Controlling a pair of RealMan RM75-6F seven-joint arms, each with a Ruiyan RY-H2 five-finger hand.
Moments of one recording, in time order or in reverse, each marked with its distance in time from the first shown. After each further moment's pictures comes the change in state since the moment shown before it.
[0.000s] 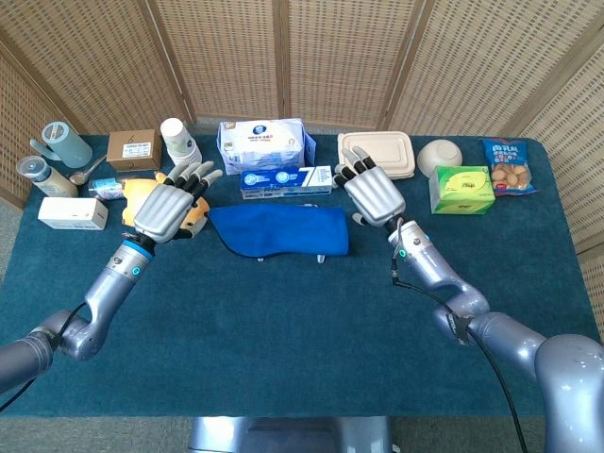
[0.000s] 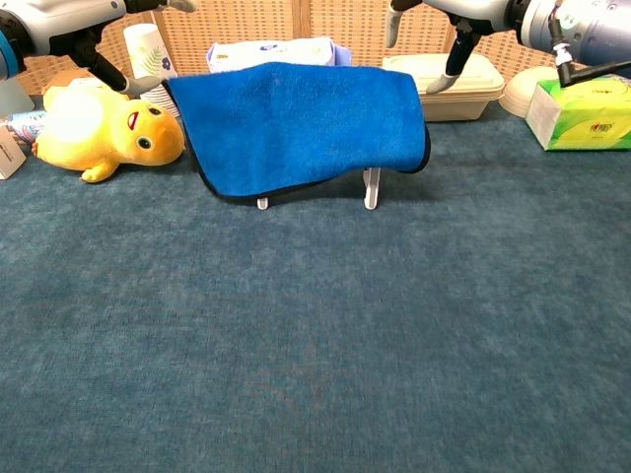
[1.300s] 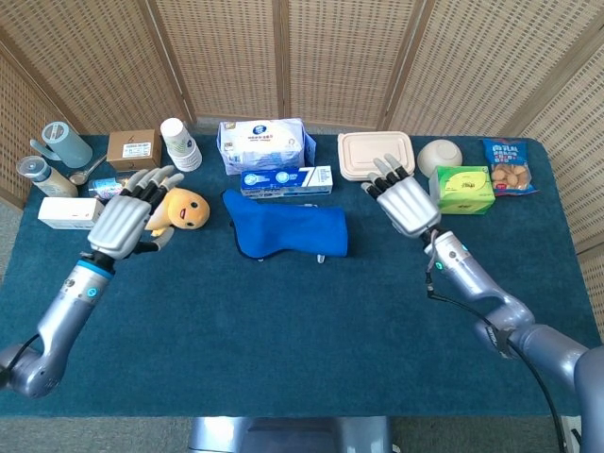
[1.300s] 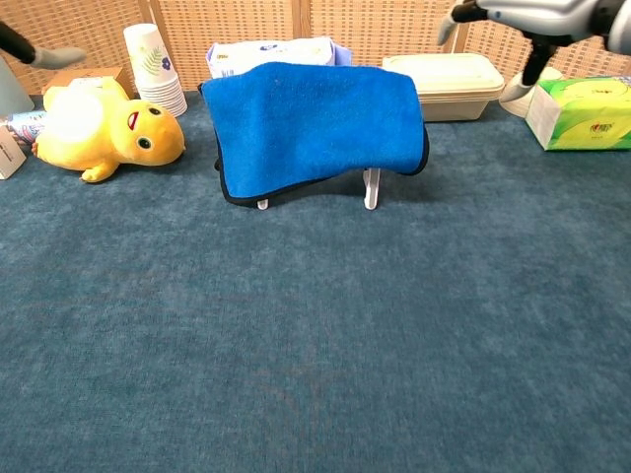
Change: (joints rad) left arm 0.158 0.230 0.012 -0.330 -0.037 0.128 -0.001; right arm -0.103 0.135 -0.102 -0.065 -0.084 0.086 -0.099
